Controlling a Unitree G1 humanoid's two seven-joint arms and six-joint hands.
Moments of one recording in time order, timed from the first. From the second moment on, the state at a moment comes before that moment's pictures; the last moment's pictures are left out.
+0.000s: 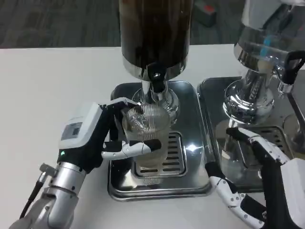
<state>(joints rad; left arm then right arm) -0.33 0.39 -0.30 0.82 0.64 -0.66 0.54 0.59 -0.10 0.24 -0.39 -0.83 -0.18 -0.44</state>
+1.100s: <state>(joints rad) -0.30 0.39 -0.33 0.76 0.64 -0.65 0.46 0.58 -0.09 0.25 -0.40 -0.83 -0.18 -0.44</state>
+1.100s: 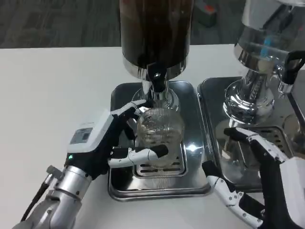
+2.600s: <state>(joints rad) -0.04 0.67 0.18 0.39 -0.25 -0.81 -0.16 0.49 -0.08 0.26 -0.35 -0.72 -0.18 -0.39</state>
